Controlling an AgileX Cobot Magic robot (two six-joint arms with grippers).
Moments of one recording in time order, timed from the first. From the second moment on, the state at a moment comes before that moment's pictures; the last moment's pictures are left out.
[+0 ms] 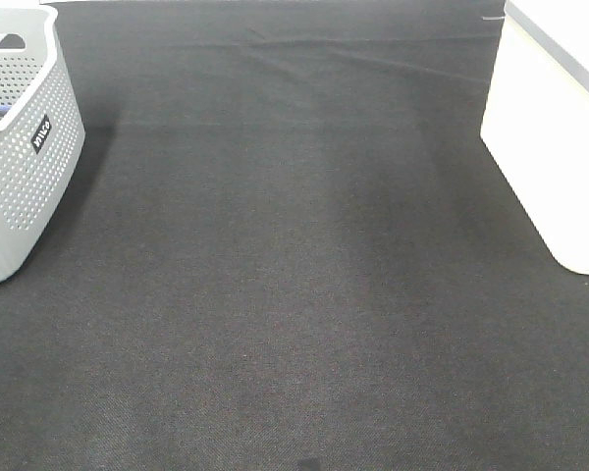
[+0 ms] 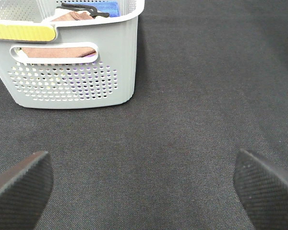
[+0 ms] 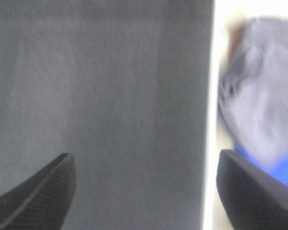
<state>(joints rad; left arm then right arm) 0.00 0.00 -0.50 -0.06 1.05 -0.01 0.02 1.84 -1.94 0.16 1.22 -0.09</state>
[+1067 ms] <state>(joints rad) 0.00 0.00 -0.50 -0.06 1.05 -0.01 0.02 0.73 -0.71 0.09 1.17 -0.06</state>
